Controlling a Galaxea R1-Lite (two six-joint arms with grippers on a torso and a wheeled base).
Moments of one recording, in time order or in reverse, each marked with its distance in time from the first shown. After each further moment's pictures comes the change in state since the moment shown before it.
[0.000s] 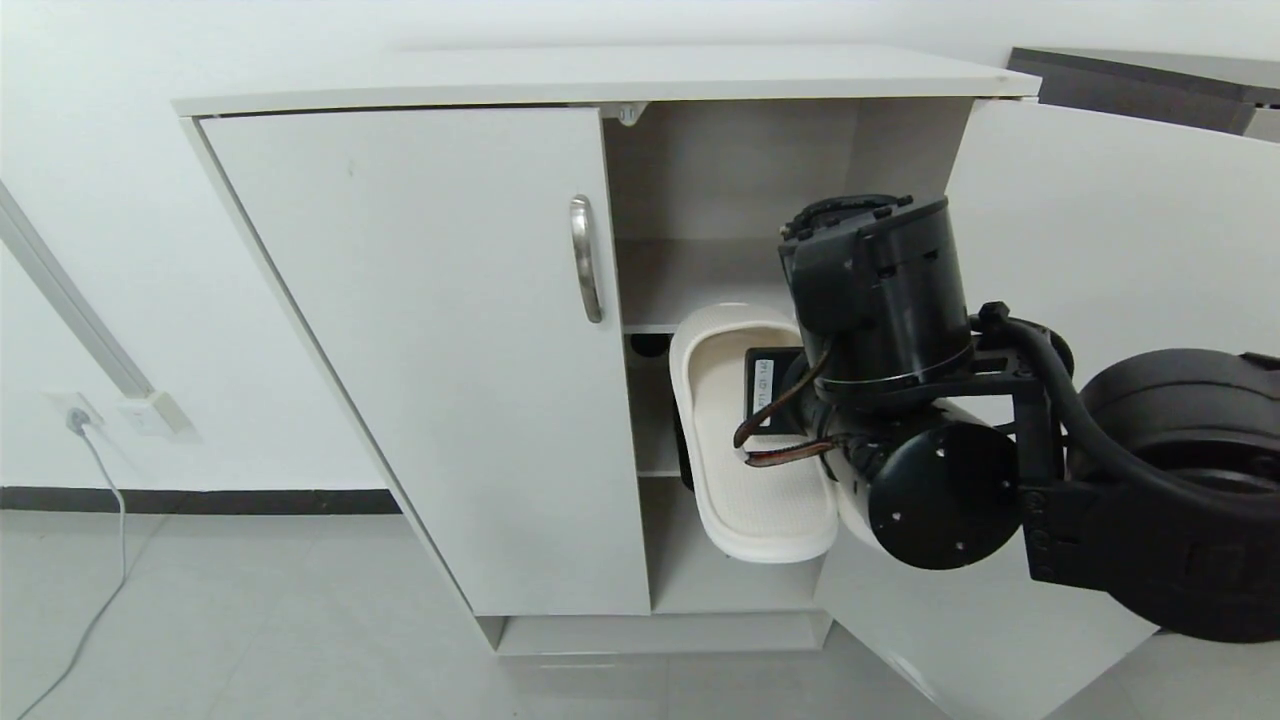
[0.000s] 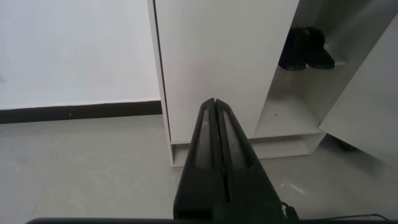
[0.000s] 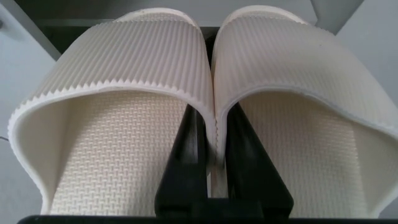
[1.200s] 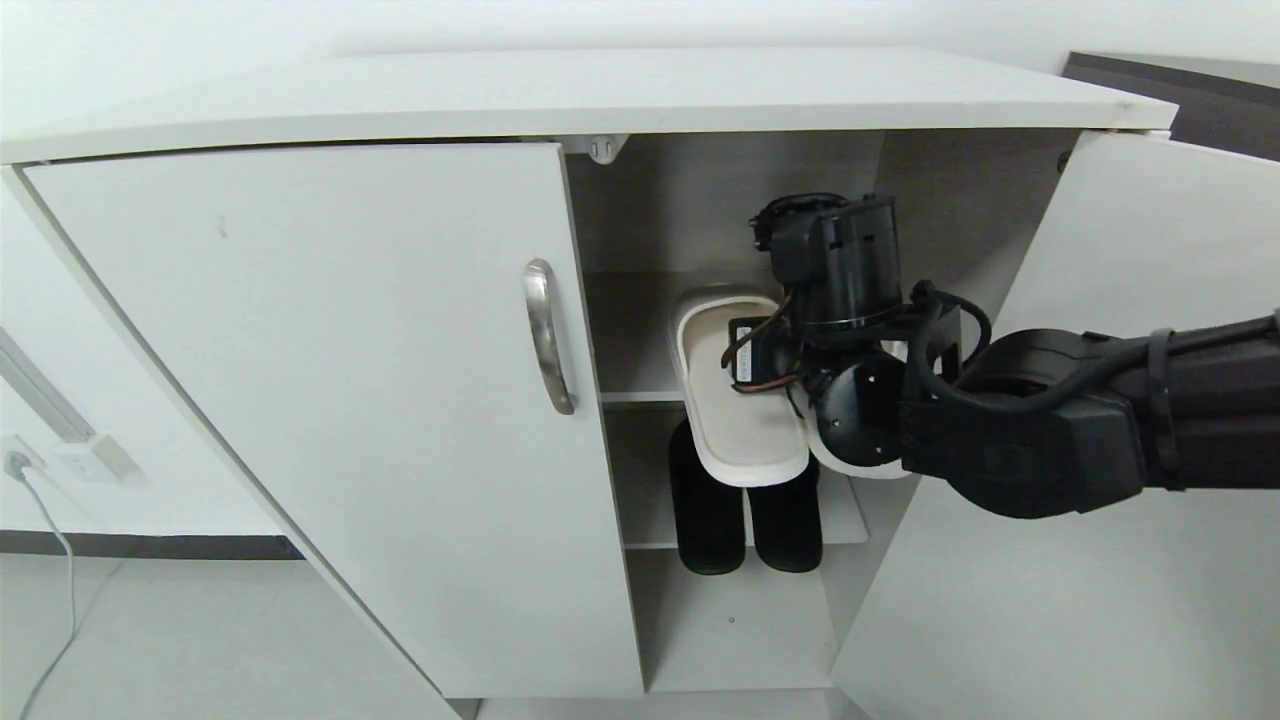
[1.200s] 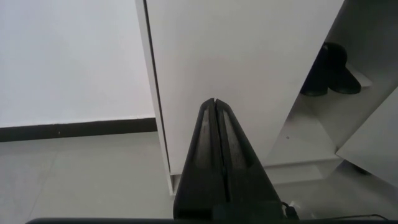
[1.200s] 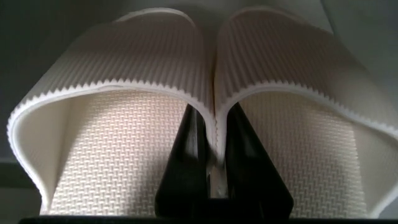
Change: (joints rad) left arm 0.000 0.000 0.000 0.000 0.003 -0.002; right arm -0.147 0.153 -0.138 -0.120 0.156 -0.157
